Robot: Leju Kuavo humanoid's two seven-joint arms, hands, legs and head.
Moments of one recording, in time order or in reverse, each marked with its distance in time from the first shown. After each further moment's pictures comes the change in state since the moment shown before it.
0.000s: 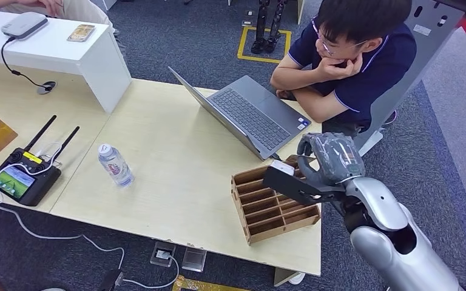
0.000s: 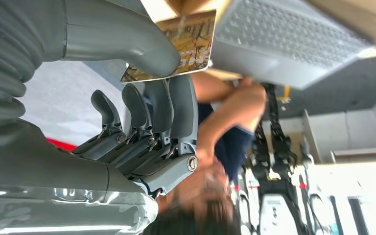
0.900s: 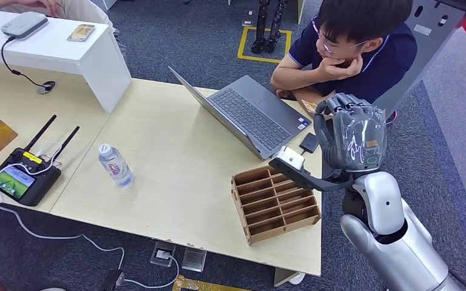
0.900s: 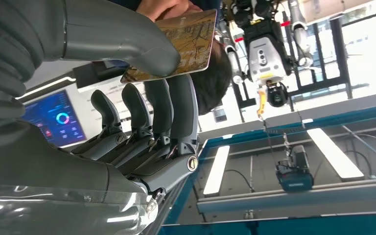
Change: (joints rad) left arm 0.000 -0.006 0.000 0.000 -0.003 -0.009 0.000; right arm -0.021 0.062 -0.015 0.151 0.416 -0.561 -0.138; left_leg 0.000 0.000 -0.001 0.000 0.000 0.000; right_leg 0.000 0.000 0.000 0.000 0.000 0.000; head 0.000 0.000
